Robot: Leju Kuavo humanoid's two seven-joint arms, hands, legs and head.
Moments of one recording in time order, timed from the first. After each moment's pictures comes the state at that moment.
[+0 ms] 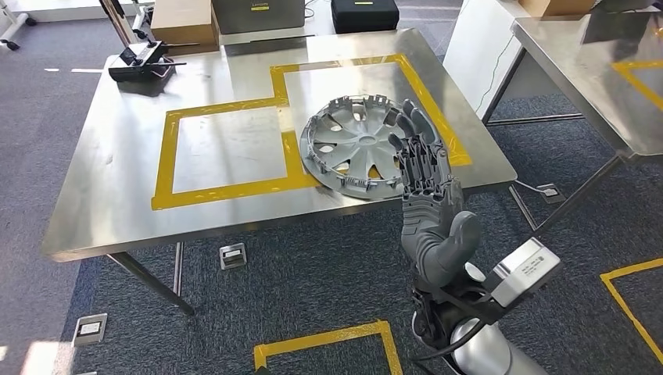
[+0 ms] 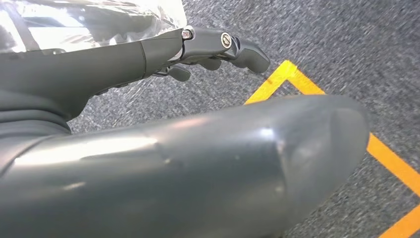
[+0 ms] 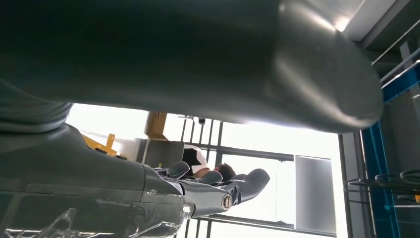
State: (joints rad) left arm -0.11 -0.07 -1.21 -0.30 0.54 0.48 -0.11; right arm -0.33 -0.26 0.79 -2.06 -0.11 -0.54 -0.20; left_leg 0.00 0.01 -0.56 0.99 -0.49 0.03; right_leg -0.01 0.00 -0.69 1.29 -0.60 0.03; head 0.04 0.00
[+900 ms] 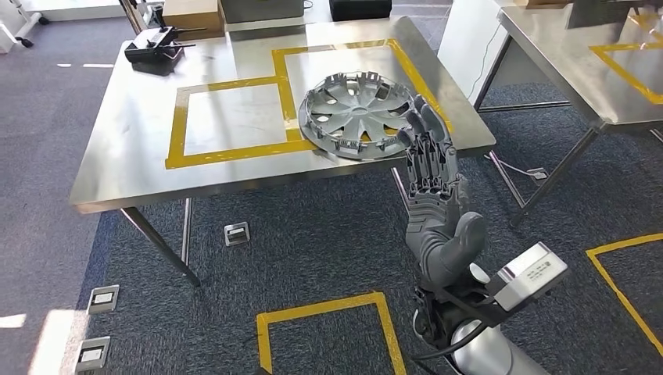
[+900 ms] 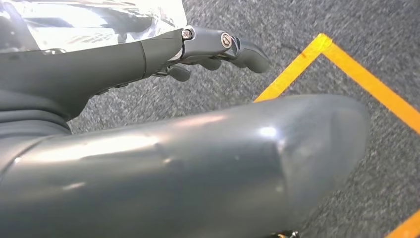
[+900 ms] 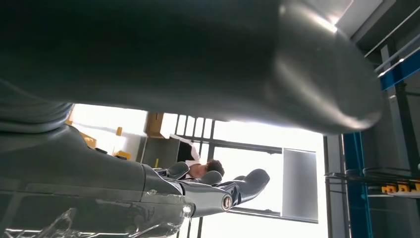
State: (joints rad) left arm -0.11 -0.07 -1.21 -0.30 0.55 0.49 -0.11; right arm -0.33 -0.26 0.79 -2.07 -0.07 -0.58 -0.20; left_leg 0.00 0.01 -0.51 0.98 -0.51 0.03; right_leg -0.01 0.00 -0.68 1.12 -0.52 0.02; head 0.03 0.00
